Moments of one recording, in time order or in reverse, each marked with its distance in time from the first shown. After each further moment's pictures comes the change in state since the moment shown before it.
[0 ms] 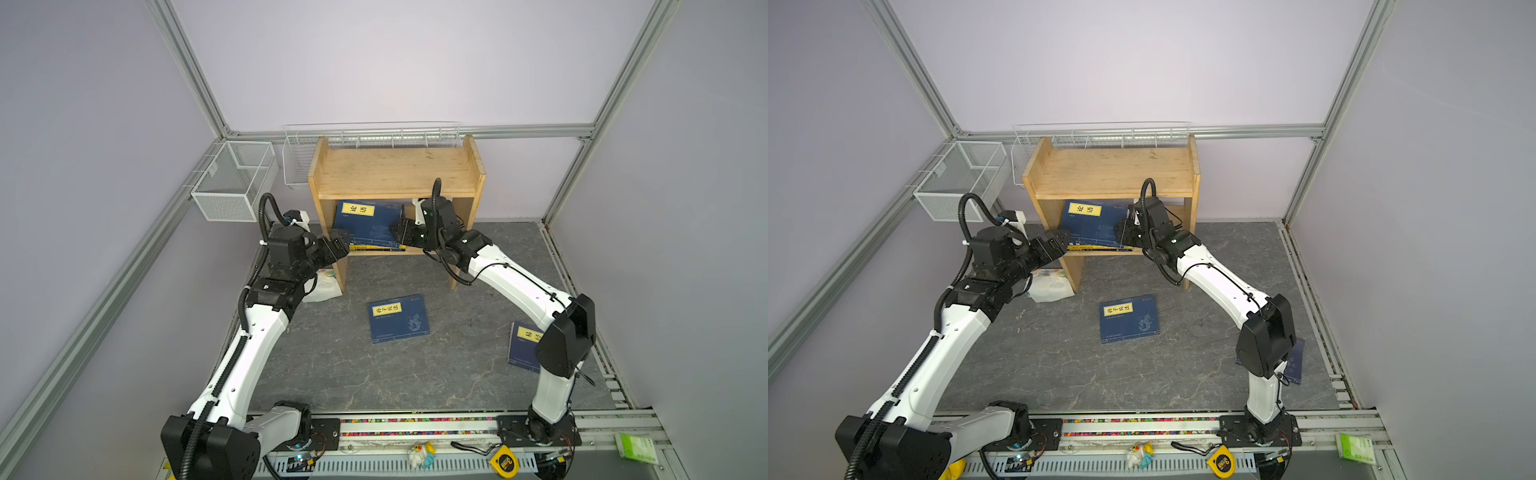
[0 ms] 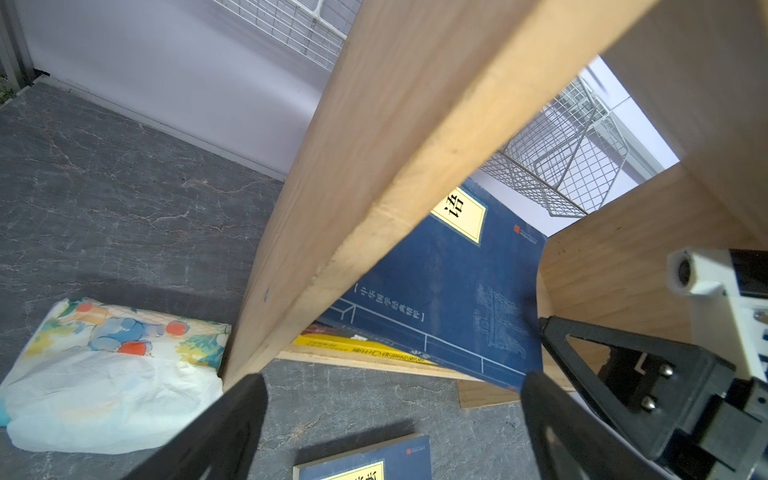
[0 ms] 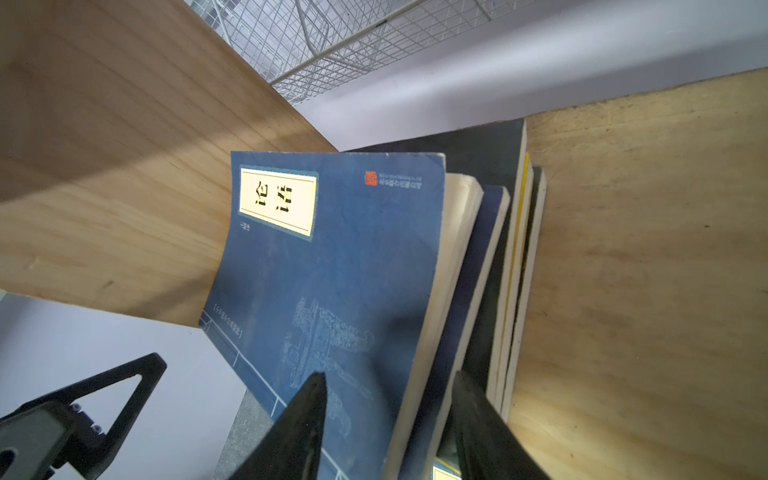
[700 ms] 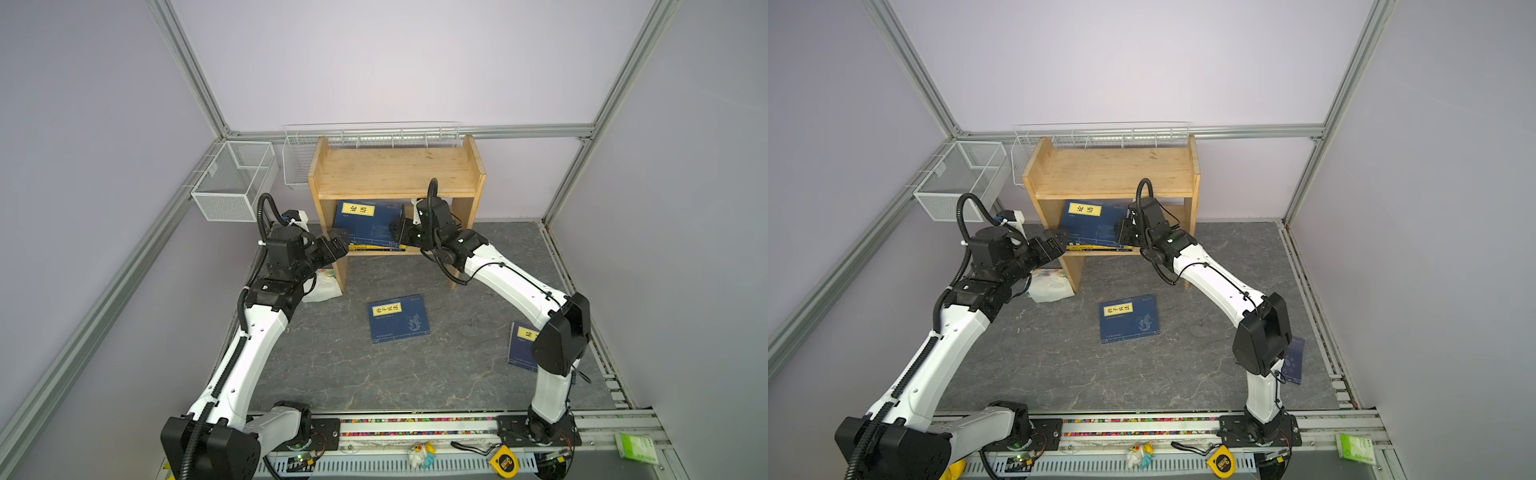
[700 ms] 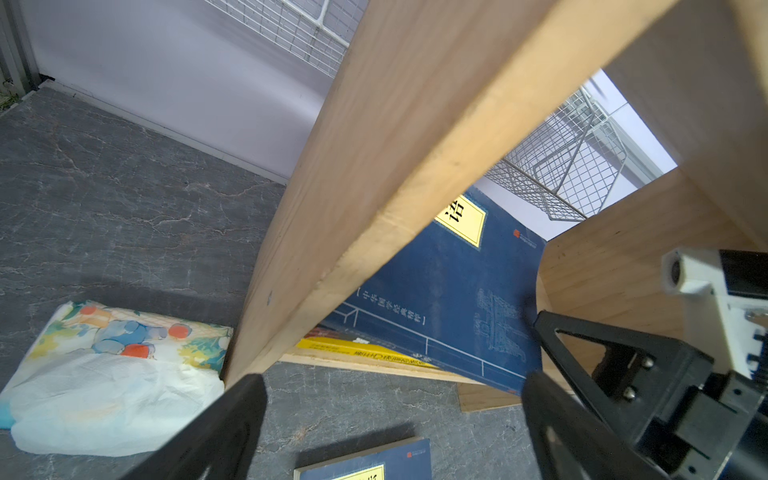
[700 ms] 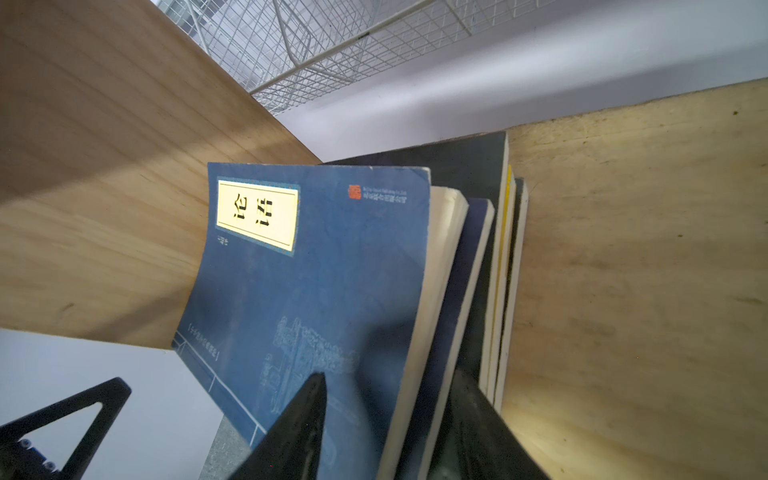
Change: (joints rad) left arm 0.006 -0.003 -0.001 0.004 0.000 0.000; right arm 0.013 0.020 0.025 -0.020 0.076 -0.005
